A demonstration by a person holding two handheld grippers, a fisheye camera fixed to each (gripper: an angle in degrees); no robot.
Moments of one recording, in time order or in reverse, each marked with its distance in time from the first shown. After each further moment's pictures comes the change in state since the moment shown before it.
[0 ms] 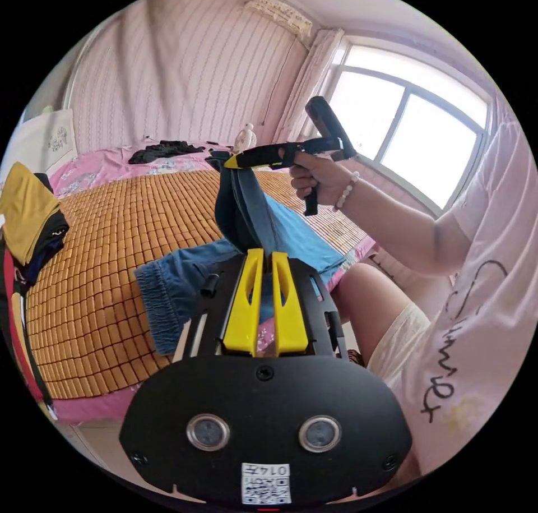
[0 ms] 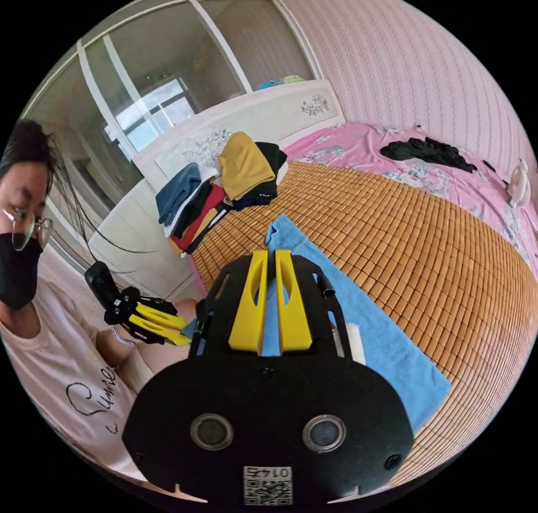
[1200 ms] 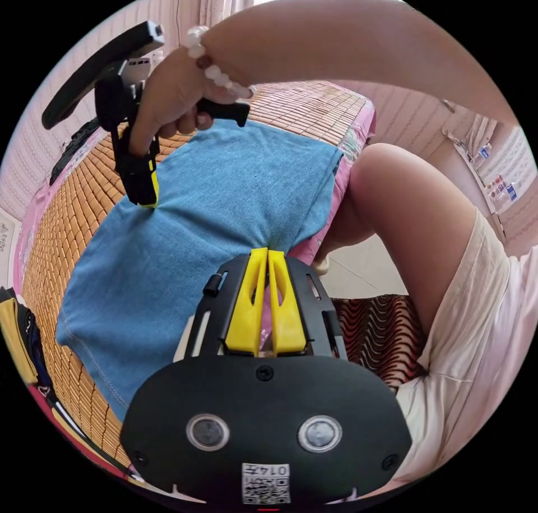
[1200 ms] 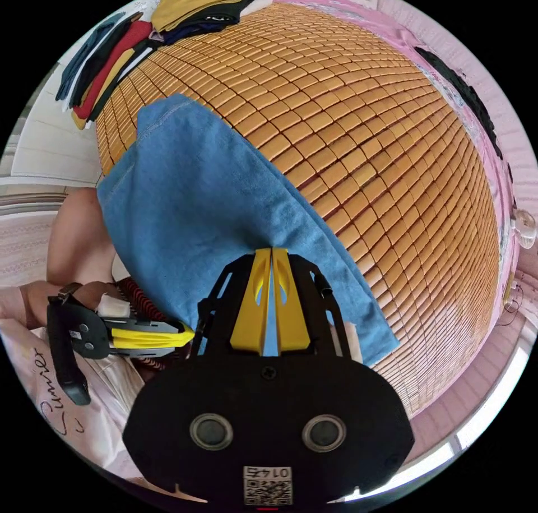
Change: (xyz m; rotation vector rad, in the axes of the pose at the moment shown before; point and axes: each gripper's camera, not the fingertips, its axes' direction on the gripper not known) left arm 0.134 0.021 0.261 -0.491 0.009 0.404; right arm 0.114 0.022 0.230 -0.811 0.344 -0.046
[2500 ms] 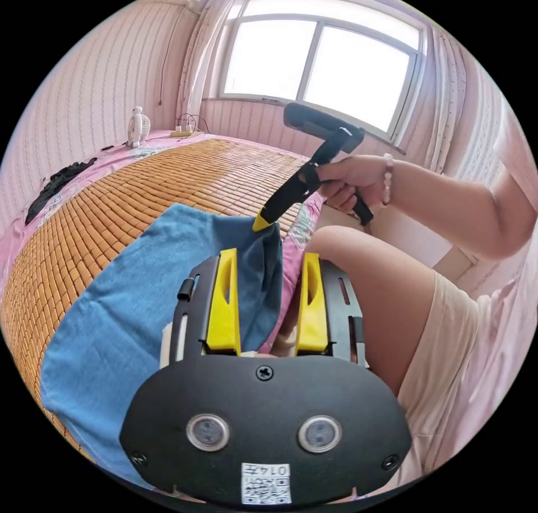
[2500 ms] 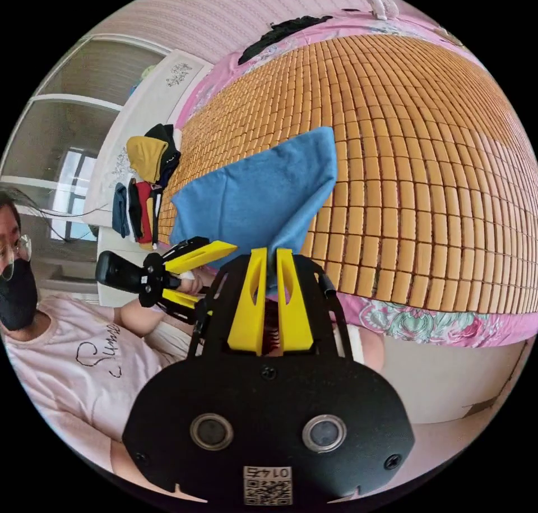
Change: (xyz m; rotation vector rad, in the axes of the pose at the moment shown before) left arm 0.045 -0.086 0.012 0.364 0.143 0.052; right arm 0.203 0.473 -0.039 0.550 -0.606 0.637
